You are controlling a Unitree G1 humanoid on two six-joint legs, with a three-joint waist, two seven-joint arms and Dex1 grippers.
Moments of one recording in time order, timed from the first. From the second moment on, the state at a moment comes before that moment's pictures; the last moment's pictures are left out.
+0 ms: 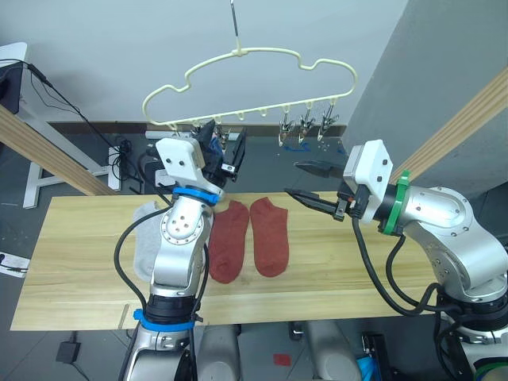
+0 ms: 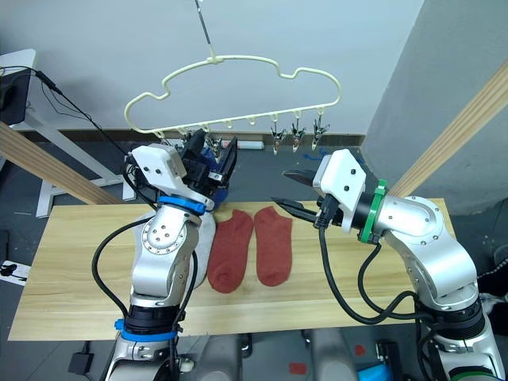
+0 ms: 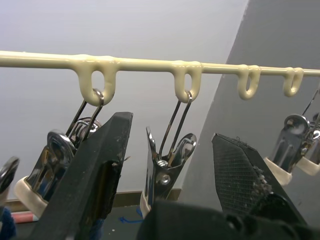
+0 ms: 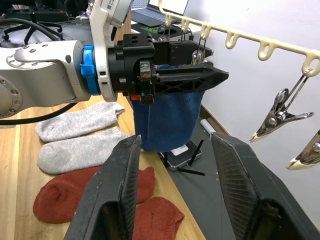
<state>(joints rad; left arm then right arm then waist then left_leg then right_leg) -0.42 0.13 0.01 -0.22 -0.06 0.10 -0.16 -0.50 -0.56 0.06 -0.60 0.39 0.64 0.76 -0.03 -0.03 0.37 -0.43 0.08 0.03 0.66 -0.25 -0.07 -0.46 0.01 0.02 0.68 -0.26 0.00</state>
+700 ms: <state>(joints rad) -0.41 0.14 0.00 -0.23 -0.06 0.11 -0.17 -0.47 -0.57 0.09 -0.61 0.40 0.64 0.73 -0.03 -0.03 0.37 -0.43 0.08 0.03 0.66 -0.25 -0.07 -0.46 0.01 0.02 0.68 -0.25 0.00</state>
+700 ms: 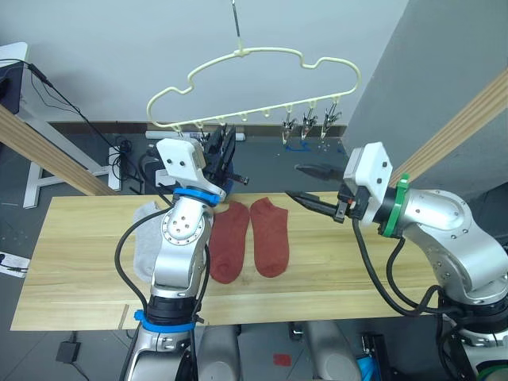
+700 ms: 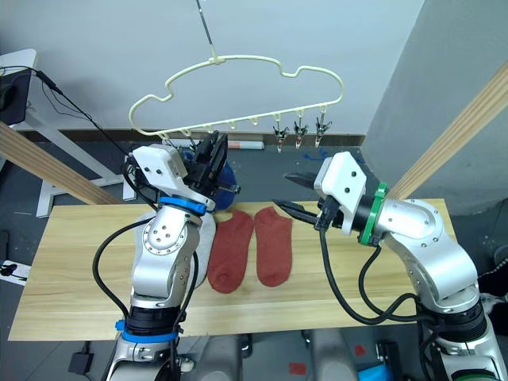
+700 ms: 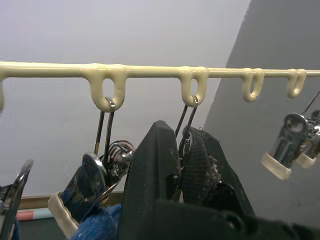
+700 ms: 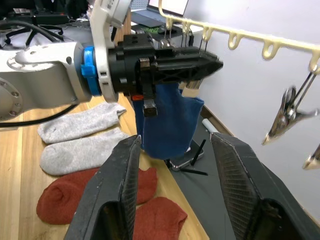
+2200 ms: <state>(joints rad) -0.49 0.35 0.16 -0.32 -0.55 0.56 -0.43 -0.46 -0.02 0.37 0.16 -0.12 0.22 0.23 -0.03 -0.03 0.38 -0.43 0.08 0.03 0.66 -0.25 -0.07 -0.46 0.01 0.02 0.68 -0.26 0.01</state>
